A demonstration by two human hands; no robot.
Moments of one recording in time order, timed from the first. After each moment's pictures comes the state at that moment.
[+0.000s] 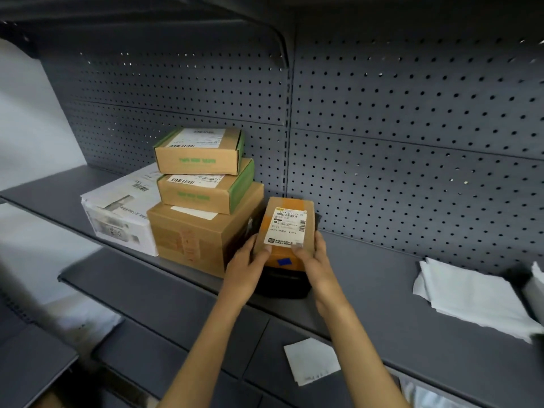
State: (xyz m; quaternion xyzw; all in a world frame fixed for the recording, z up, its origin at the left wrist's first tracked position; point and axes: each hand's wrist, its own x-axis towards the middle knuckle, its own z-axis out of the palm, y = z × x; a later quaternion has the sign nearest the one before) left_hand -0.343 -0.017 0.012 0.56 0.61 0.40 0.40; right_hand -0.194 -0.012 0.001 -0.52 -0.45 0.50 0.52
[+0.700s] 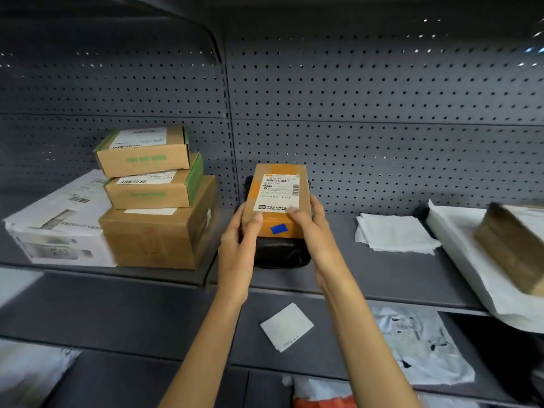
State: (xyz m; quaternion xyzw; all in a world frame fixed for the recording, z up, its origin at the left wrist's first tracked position) left_hand -0.312 -0.079 0.049 0.56 0.44 0.52 0.48; right_hand -0.182 -0.105 0.073 -0.55 -0.40 0.42 0.61
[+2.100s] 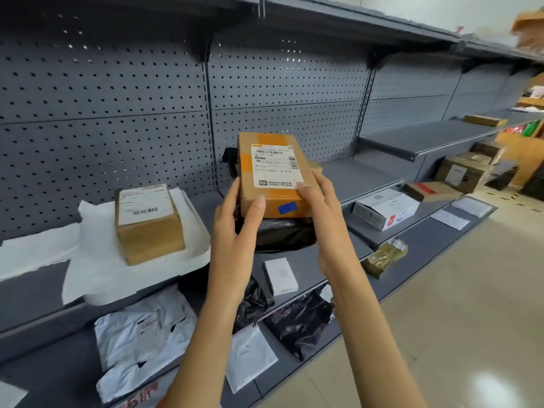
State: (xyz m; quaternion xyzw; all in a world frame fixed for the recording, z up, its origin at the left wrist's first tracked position) left_hand 0.199 -0.453 0.084 0.67 0.13 0.40 0.61; right_hand 0.287 -0.557 0.116 -0.64 -0.24 0.11 0.73
